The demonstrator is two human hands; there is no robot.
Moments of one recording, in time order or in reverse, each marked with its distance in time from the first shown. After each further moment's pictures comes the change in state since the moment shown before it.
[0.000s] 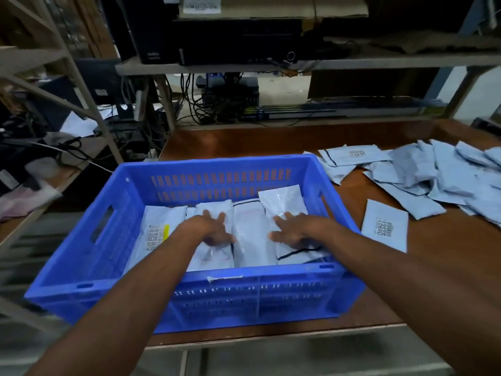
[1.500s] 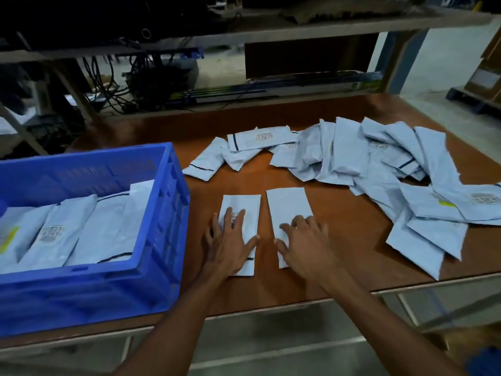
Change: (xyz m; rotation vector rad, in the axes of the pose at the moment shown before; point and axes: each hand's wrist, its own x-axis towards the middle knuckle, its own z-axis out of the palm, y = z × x) left_hand 0.060 0.392 0.075 -0.352 0.584 0.096; right_hand -0.088 0.325 0.141 0.155 0.558 0.084
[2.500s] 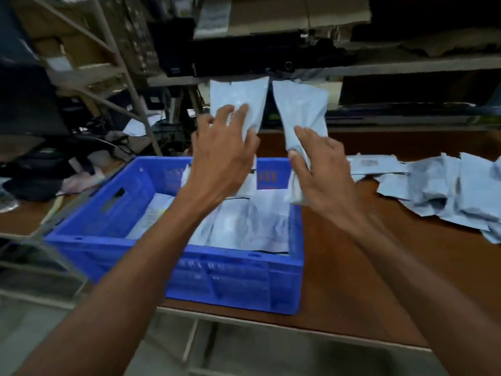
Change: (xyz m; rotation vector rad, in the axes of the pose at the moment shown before) left_hand -0.061 -0.147 -0.317 0.055 0.753 0.048; right_hand 0.037 -0.247 -0.147 0.575 0.615 -0.414
